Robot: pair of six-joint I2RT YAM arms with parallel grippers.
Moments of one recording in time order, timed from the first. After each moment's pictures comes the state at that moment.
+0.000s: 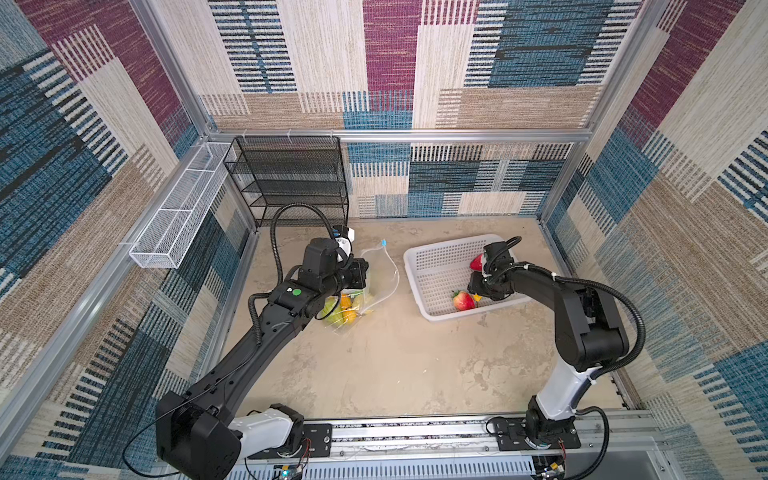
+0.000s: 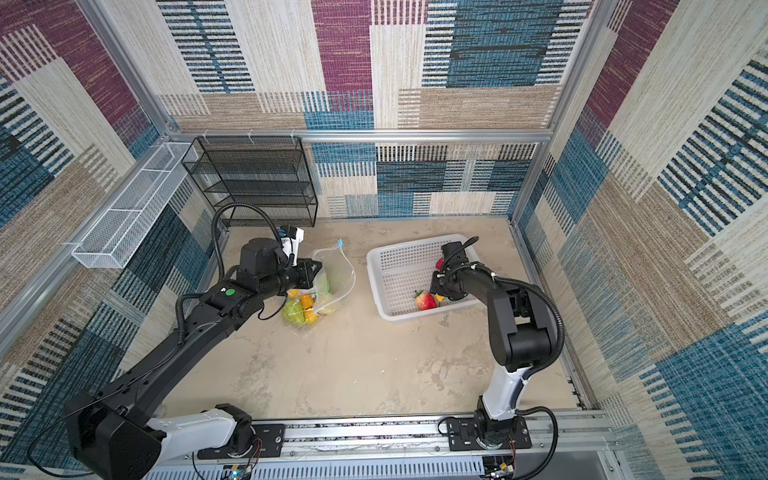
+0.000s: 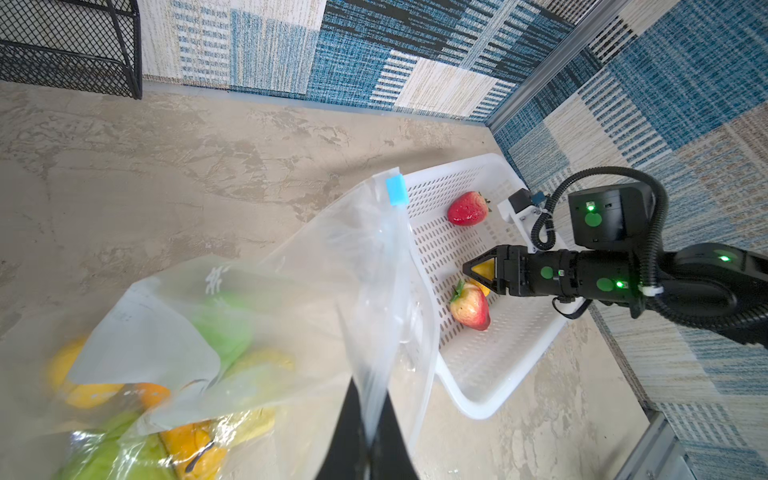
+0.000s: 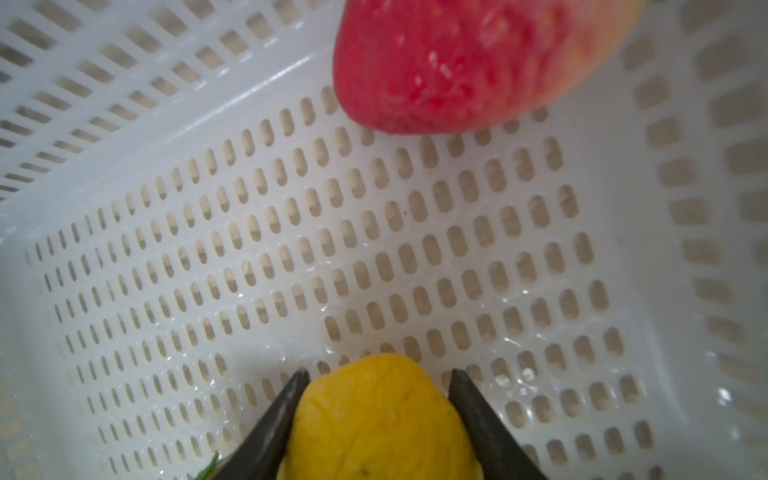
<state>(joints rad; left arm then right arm) -0.44 1.24 1.11 -0.39 0.16 -0.40 0.14 1.76 1.11 -0.45 -0.06 0.34</state>
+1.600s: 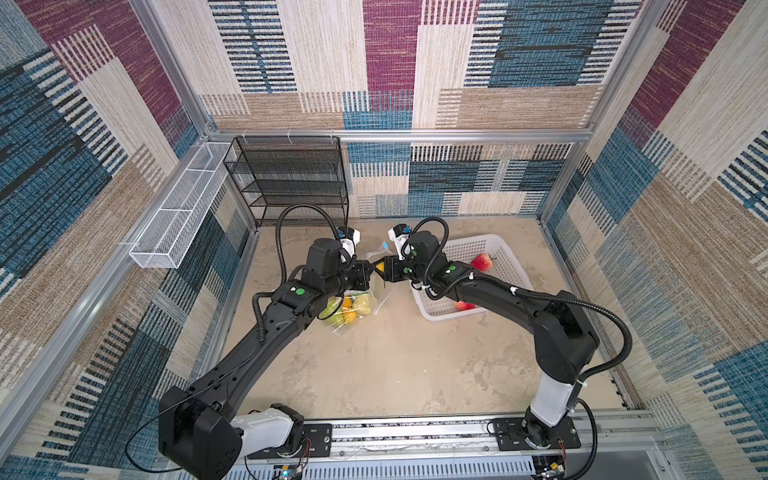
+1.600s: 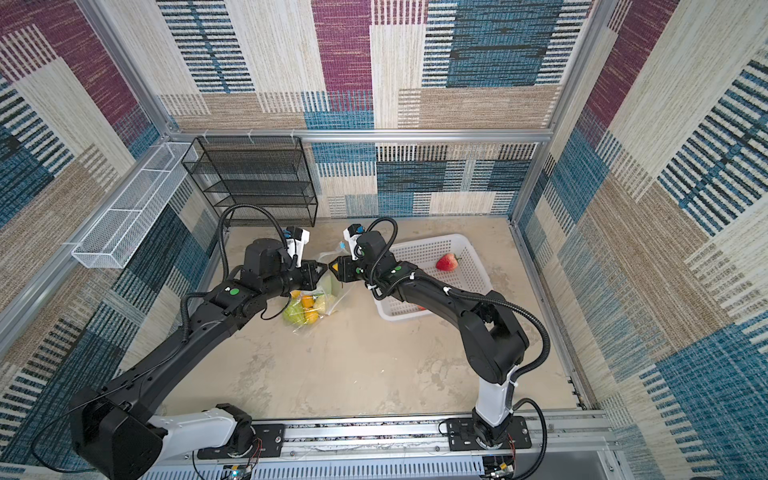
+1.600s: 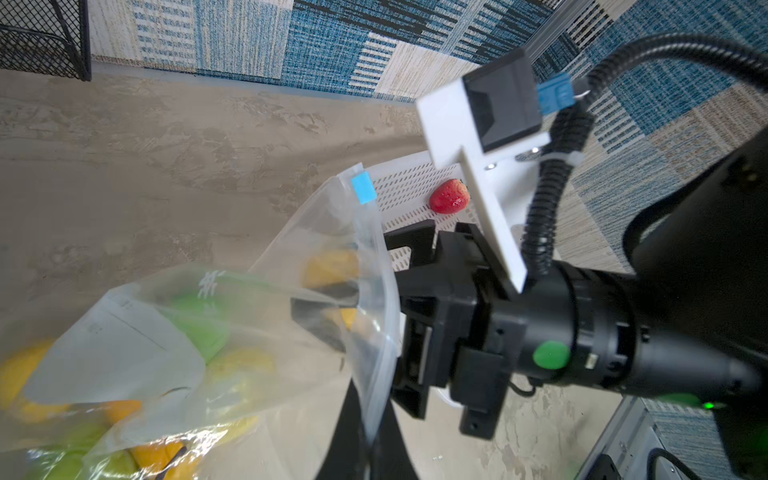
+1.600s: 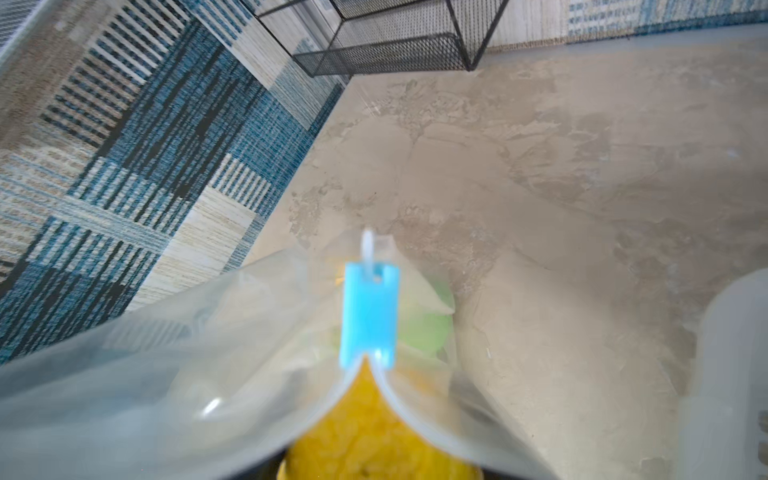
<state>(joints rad) -0.46 1.25 1.10 -0.37 0.21 -0.41 0.70 1.83 1.39 -0.07 -0.21 0.51</state>
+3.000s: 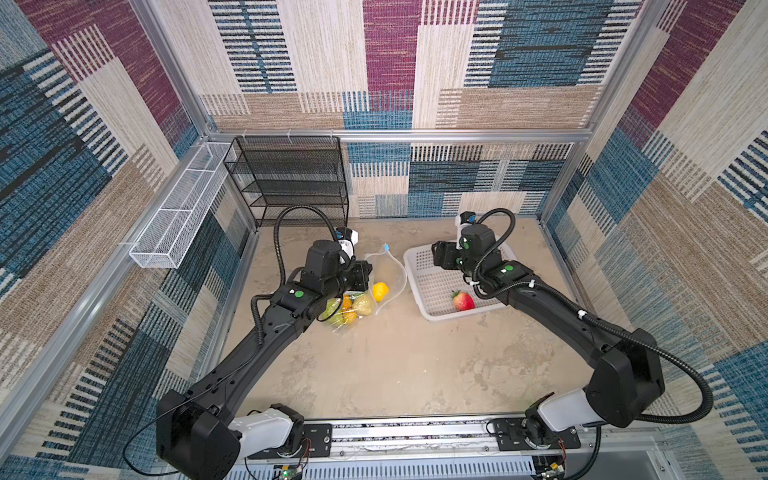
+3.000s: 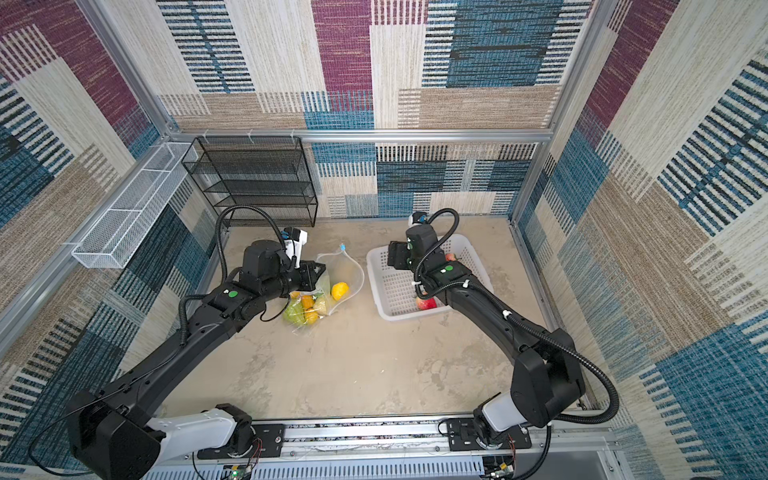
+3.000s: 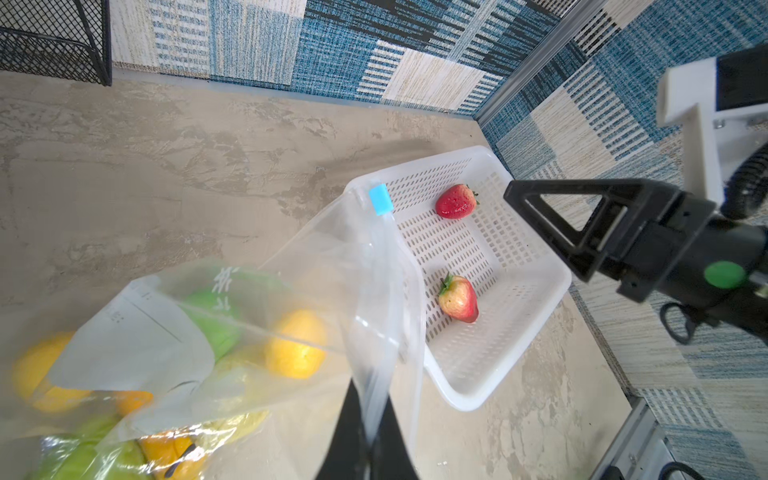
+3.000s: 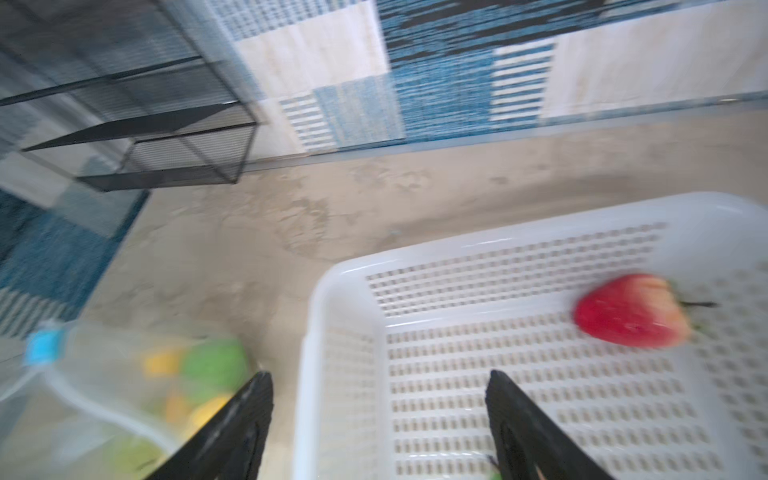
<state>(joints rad) -0.46 1.24 1.09 -0.37 0.18 -0.42 0.46 1.47 1.20 -0.30 0.17 0.41</state>
